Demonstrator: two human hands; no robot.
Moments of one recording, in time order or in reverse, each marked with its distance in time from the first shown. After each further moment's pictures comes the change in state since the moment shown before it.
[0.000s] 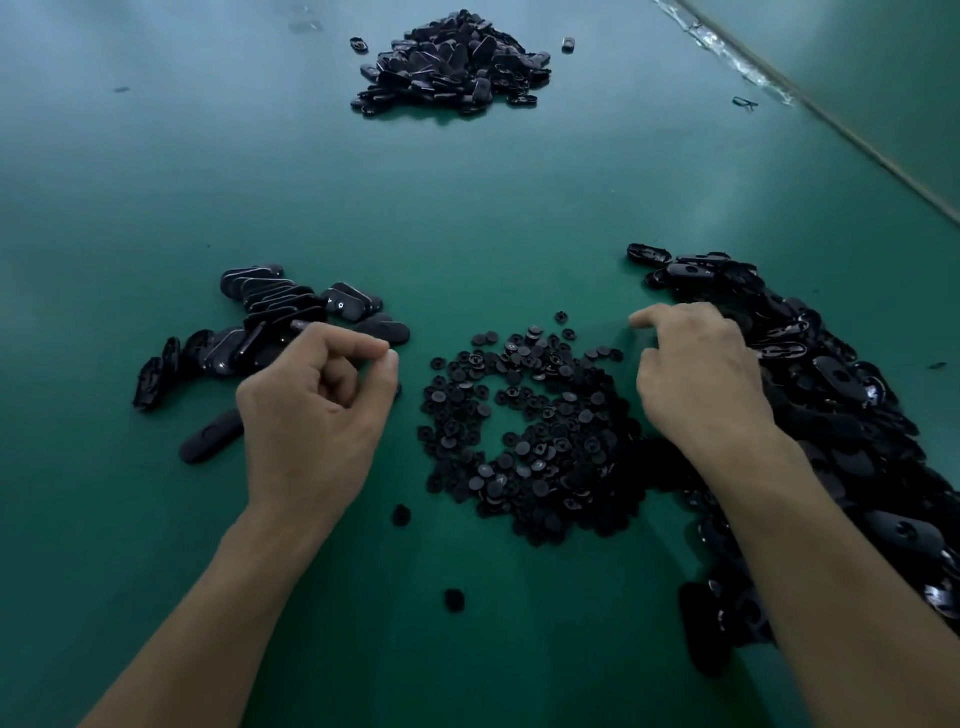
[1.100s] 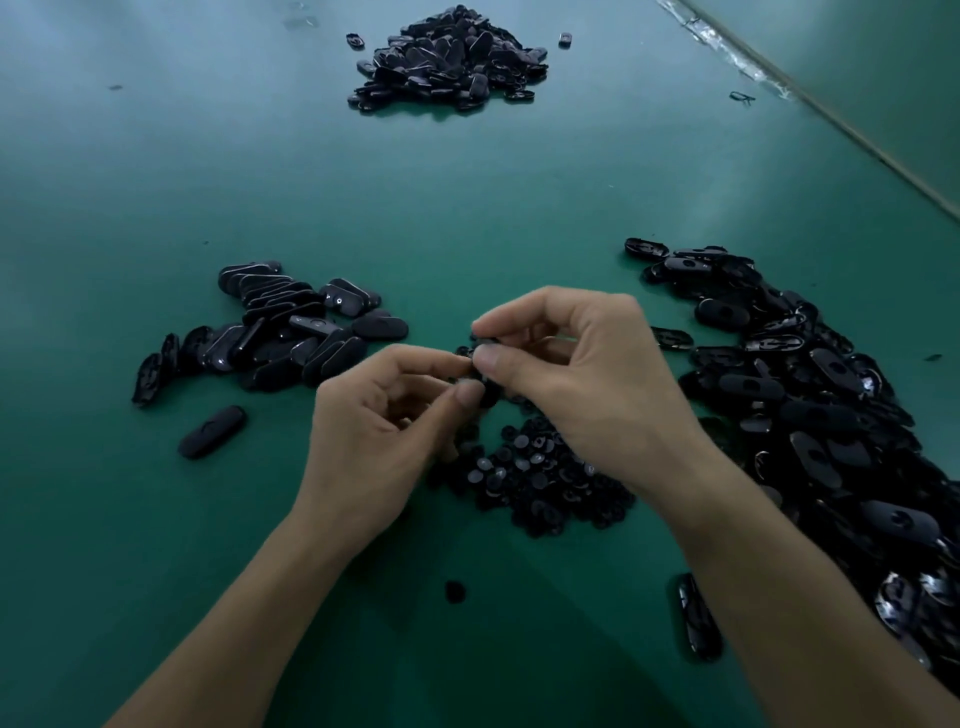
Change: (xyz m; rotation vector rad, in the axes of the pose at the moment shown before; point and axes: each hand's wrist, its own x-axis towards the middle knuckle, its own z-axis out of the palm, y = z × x) left_hand -0.016 0.032 0.011 -0.451 -0.305 -0.159; right_hand -0.043 -0.059 -0.014 1.028 -0.190 -0.337
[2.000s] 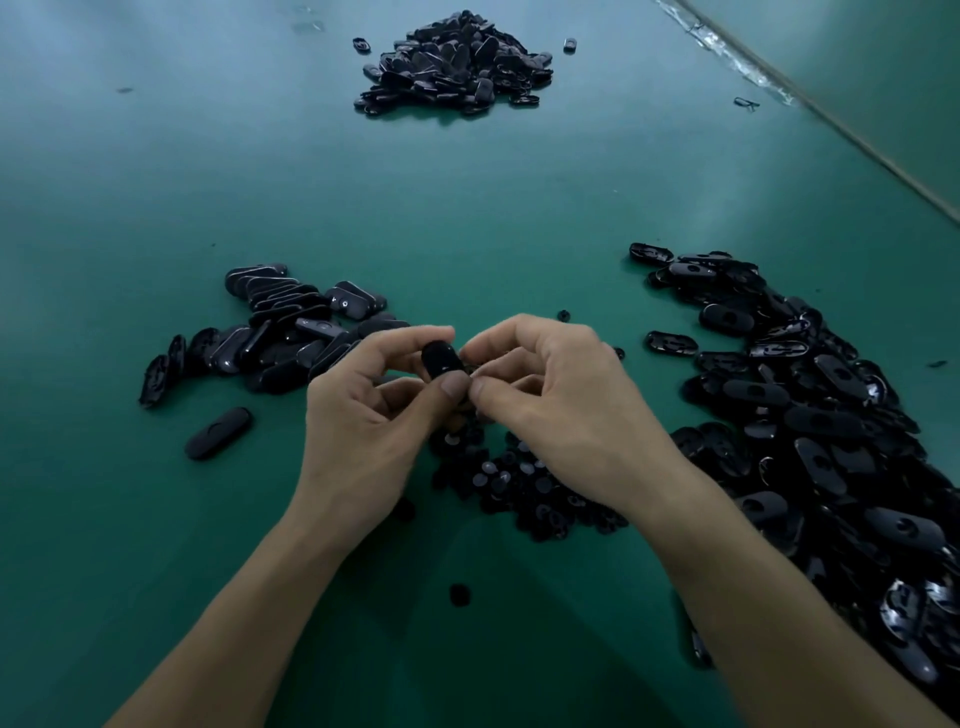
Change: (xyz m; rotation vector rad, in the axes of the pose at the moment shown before) left_hand 0.007 -0.012 -0.005 -0.136 0.041 -0.036; right_hand -0.001 0.009 0.012 -0.135 -0.115 0.064
